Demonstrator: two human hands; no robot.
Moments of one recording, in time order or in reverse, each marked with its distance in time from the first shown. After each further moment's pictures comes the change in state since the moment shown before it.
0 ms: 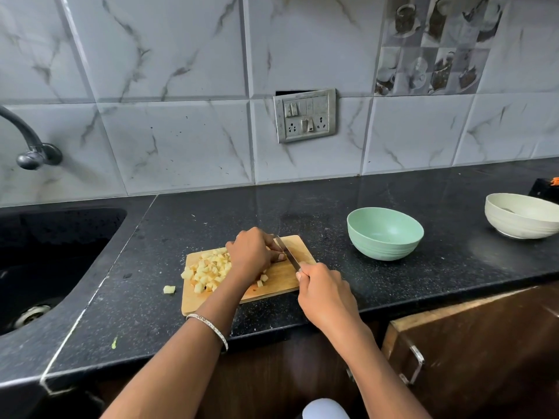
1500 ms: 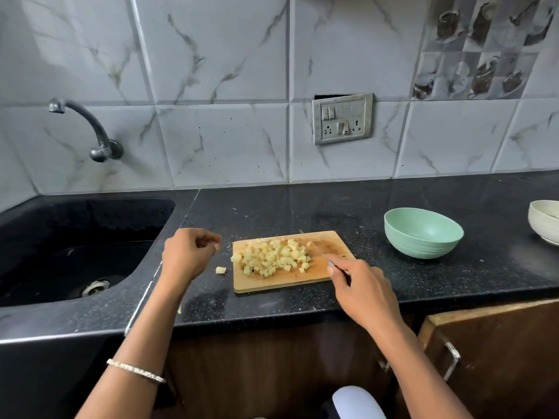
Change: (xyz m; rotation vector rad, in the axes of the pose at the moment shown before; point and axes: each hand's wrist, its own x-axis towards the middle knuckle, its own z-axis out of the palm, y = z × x) left_hand -0.080 -0.139 -0.115 -0.235 0.314 -0.138; right_hand -0.023 -0.007 0.006 0.034 0.079 -0.077
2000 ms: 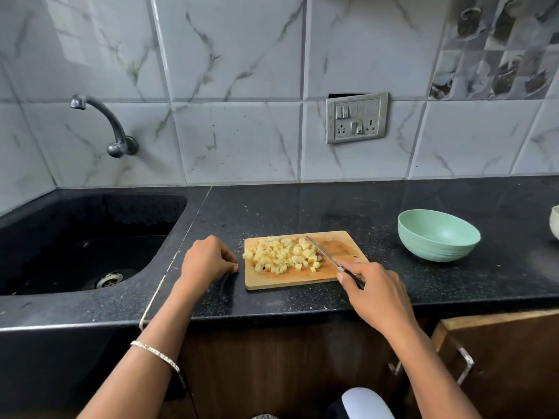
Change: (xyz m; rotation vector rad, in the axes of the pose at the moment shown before) left_hand 0.001 -0.008 0.012 0.350 -0.234 -0.039; right_hand 0.004 0.009 0.009 0.019 0.043 -0.034
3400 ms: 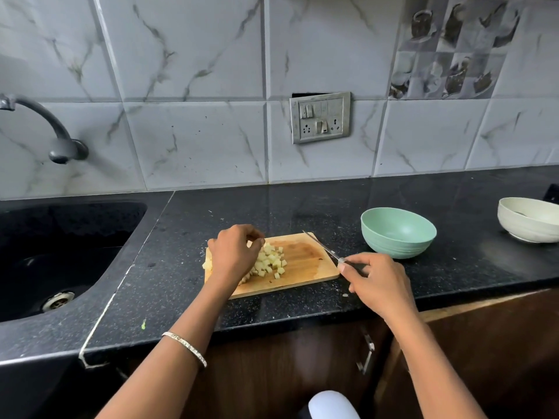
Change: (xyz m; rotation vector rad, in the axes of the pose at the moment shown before) left_hand 0.014 0.107 0.055 -0.220 0.210 0.234; right_hand 0.029 0.056 -0.033 0.140 0.101 0.139
